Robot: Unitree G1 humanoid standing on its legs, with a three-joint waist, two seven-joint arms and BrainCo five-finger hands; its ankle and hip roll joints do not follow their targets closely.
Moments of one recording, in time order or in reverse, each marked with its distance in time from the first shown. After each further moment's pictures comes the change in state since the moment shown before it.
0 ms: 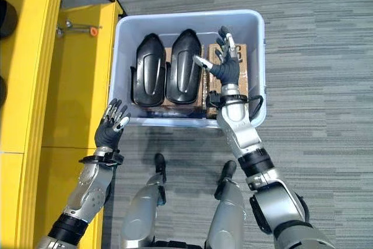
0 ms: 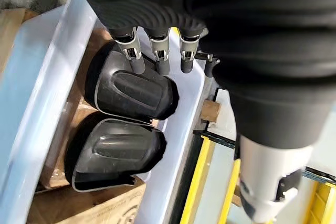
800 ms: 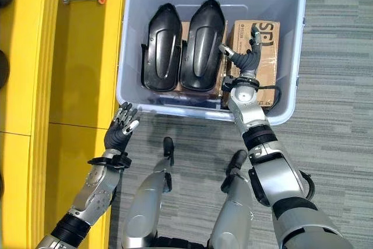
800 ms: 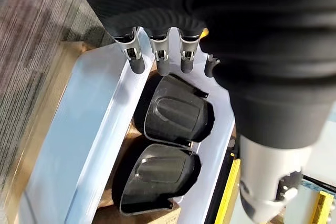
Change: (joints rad) left arm -0.014 0.018 -0.123 0.000 -0.029 -0.020 0.029; right arm -0.167 -0.048 -0.044 0.423 -0.041 0.020 -0.137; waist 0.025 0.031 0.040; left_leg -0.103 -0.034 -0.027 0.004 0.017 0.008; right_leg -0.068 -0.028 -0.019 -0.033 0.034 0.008
